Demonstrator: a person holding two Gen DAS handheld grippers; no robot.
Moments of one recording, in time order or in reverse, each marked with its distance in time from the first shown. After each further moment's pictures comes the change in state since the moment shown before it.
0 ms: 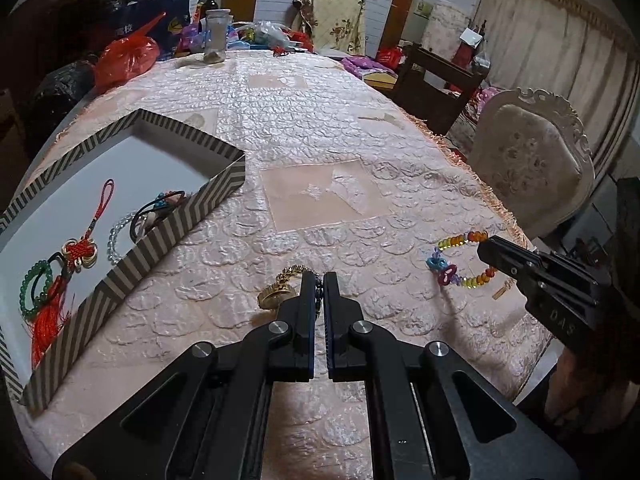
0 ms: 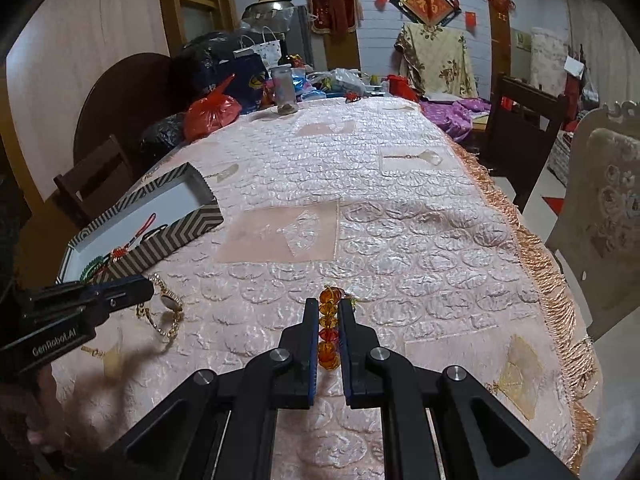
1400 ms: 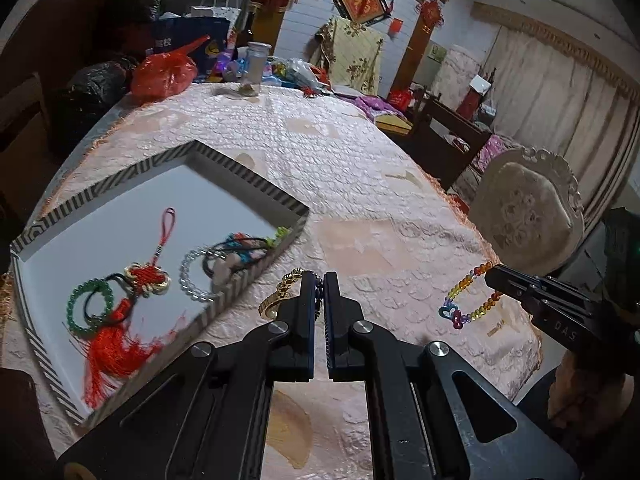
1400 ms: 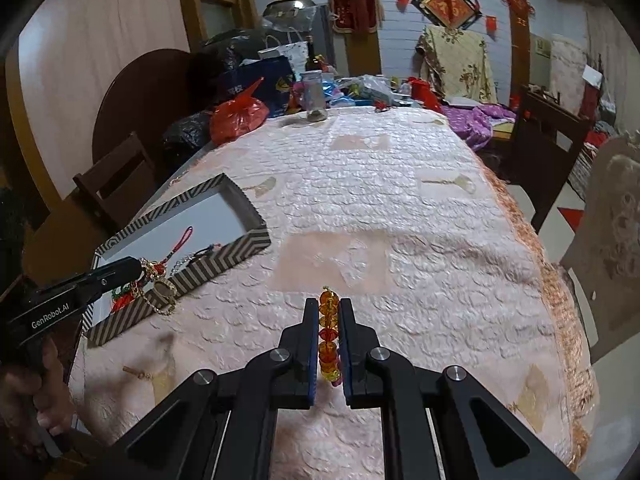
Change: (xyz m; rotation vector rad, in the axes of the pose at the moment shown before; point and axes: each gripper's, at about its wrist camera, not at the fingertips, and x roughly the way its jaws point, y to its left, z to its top) left arm -0.059 0.073 0.018 -0.107 -0.135 -0.026; right arm -0.015 0.048 0.043 -0.043 0.016 0.055
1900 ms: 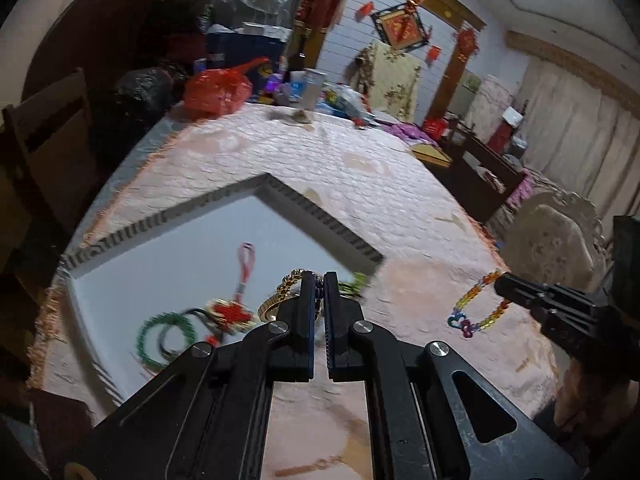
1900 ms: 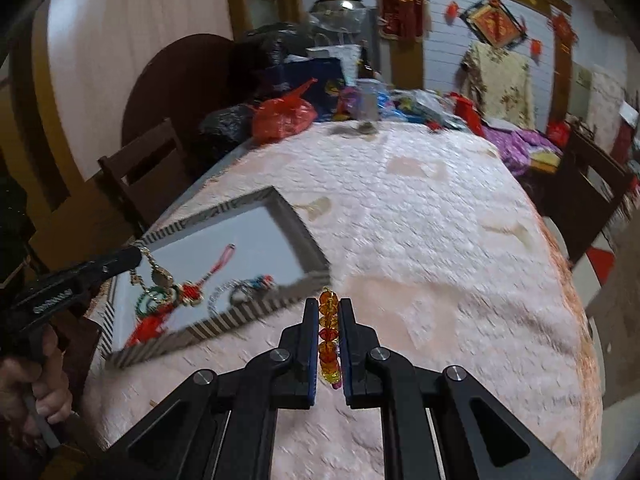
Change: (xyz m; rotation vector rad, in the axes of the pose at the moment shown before) left arm -0.024 0.069 0.030 -0.087 -0.077 0.111; right arm 0.032 0.067 0.057 -0.131 -0.011 0.086
